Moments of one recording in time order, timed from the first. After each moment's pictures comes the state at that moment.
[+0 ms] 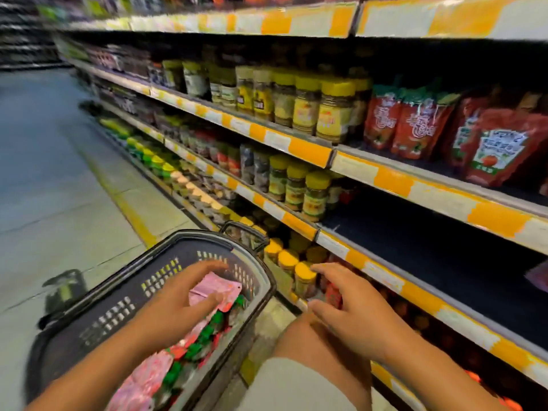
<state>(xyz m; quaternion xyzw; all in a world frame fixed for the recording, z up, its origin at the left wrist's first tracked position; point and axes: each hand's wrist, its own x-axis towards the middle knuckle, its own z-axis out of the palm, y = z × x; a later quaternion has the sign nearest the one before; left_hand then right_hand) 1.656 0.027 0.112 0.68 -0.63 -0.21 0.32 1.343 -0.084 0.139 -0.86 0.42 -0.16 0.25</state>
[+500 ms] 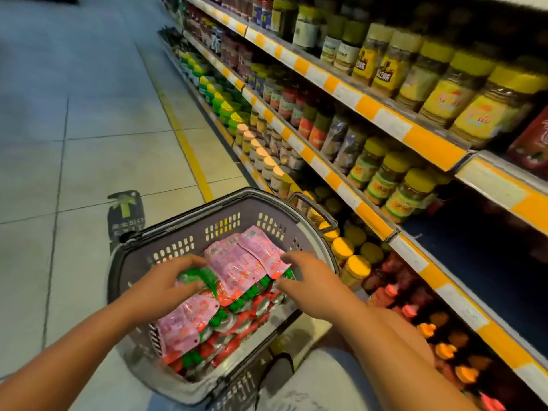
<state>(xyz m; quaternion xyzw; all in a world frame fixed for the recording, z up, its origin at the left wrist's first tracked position) 1.790 0.127 0.015 0.78 -0.48 -0.28 0.28 1.541 -0.066 0.090 -0.89 0.35 0.03 0.30</state>
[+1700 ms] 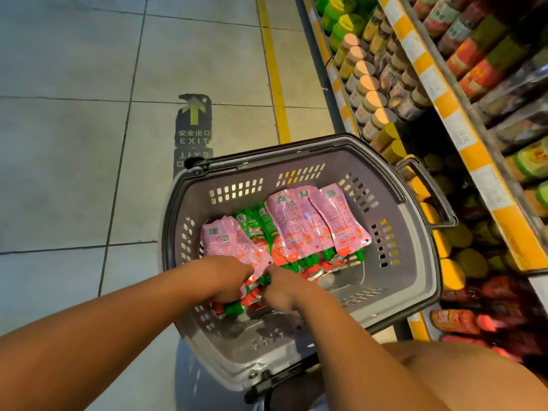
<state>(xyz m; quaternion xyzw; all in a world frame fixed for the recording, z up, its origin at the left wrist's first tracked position) 1.788 0.113 -0.100 0.75 -0.49 -0.41 -0.13 1.681 -0.015 -0.088 -0.78 0.30 0.42 0.36</state>
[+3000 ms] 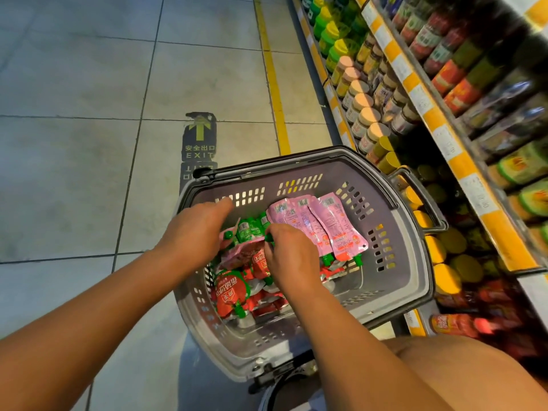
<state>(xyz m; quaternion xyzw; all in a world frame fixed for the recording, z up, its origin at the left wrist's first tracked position) 1.830 0.147 -0.024 0.91 -0.38 -0.07 0.11 1.699 -0.008 -0.040 -0.96 0.22 -0.02 0.16</state>
